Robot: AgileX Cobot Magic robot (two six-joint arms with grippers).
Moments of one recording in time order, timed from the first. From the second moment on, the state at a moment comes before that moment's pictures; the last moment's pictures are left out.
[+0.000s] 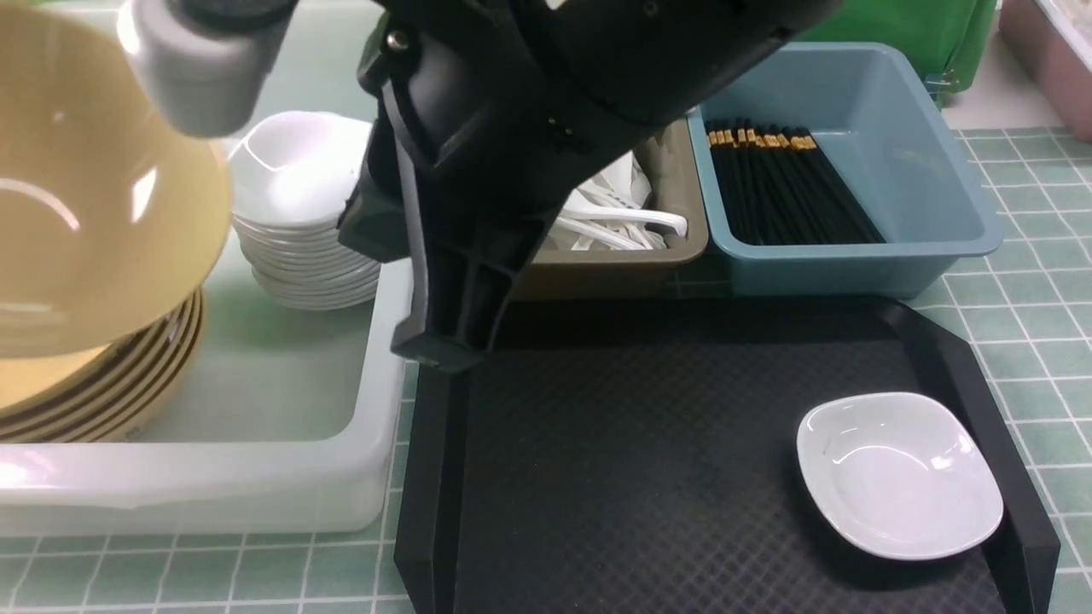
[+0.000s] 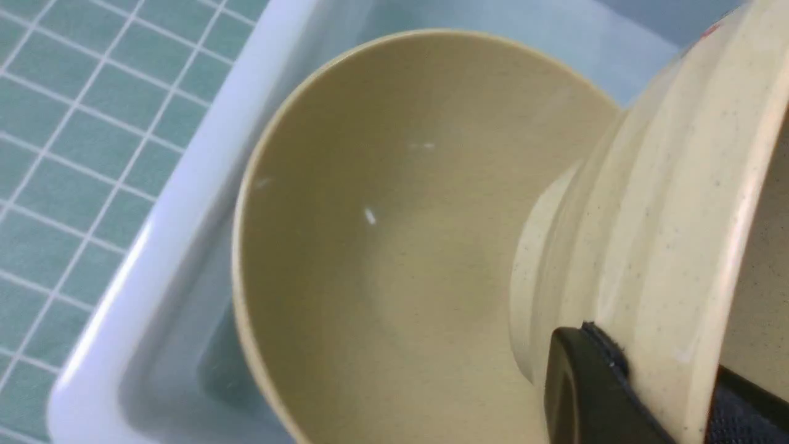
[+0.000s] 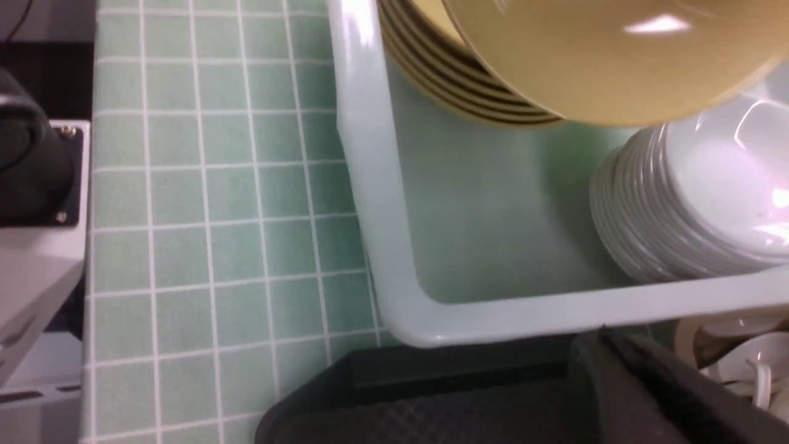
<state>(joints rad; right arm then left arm) 0.97 1.67 -1.92 0.10 1.12 -0.50 0.64 1.20 -1.25 -0.38 1.07 0.20</state>
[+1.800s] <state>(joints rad) 0.47 1.07 -1.16 -0.04 1.25 -0.22 -0.76 1.83 -1.52 -0.24 0.82 0.05</state>
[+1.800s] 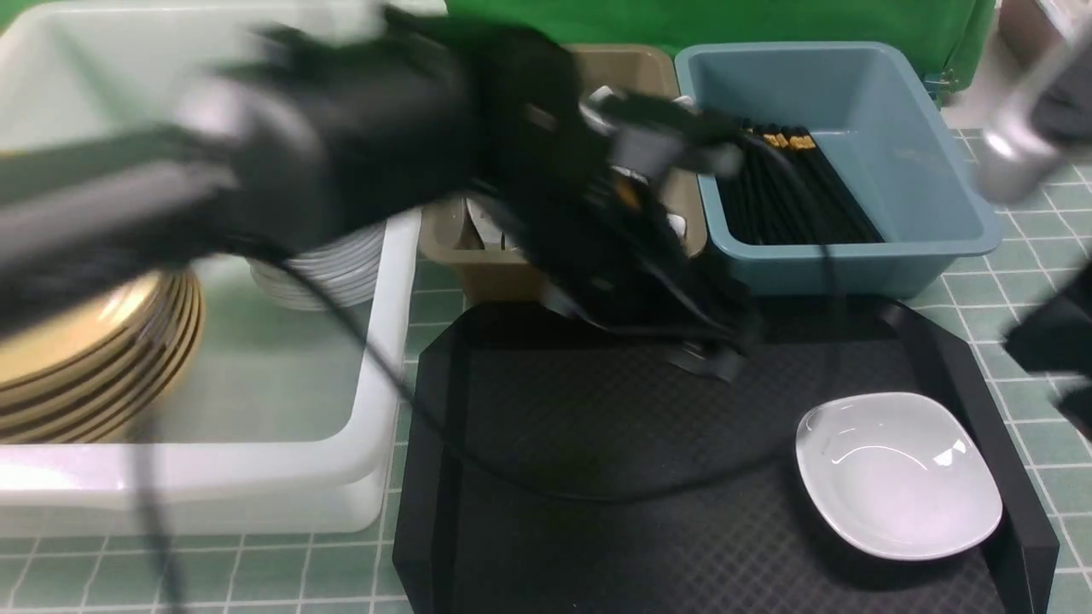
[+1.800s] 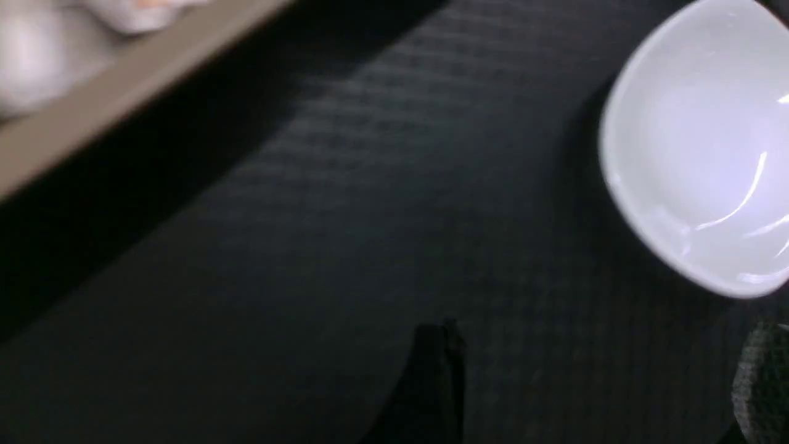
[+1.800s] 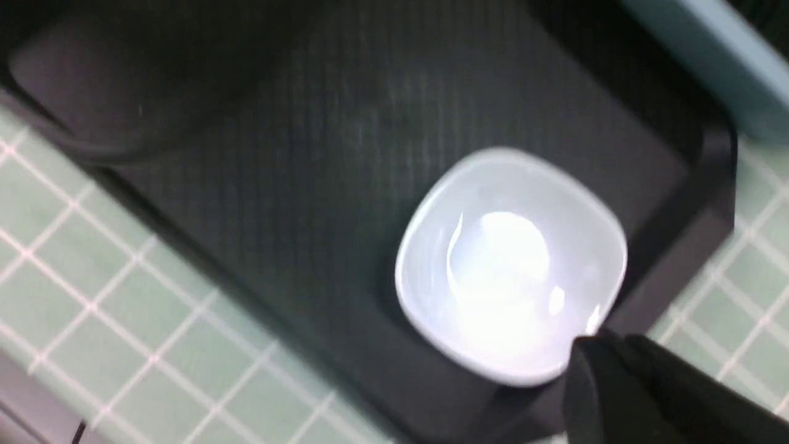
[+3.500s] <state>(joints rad) 0.60 1.22 -1.32 0.34 1.00 -0.49 -0.35 1.61 -1.77 -0.10 1.13 0.08</state>
